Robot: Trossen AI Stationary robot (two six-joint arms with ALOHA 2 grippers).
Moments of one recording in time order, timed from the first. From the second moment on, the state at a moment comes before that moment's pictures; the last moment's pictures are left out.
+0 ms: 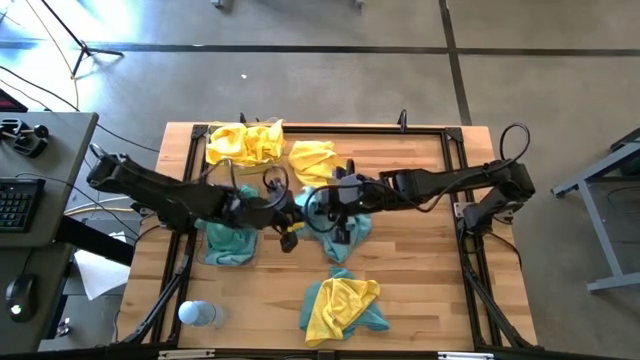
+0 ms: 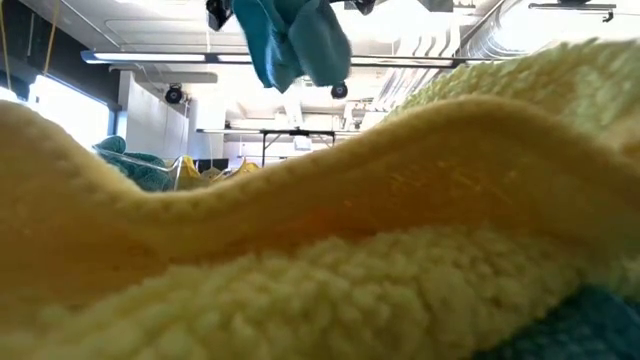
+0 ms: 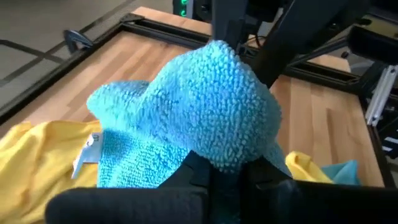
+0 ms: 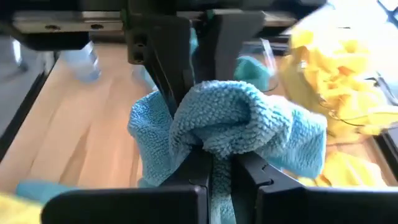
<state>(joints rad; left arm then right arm) -0.26 1.35 1.11 -0.34 -0.48 -0.40 0.15 1.65 1.56 -0.55 0.14 0.01</state>
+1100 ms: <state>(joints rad) -0.23 0.95 0.94 -1.17 -0.10 -0.60 0.13 1.65 1.55 -0.70 0.38 0.48</state>
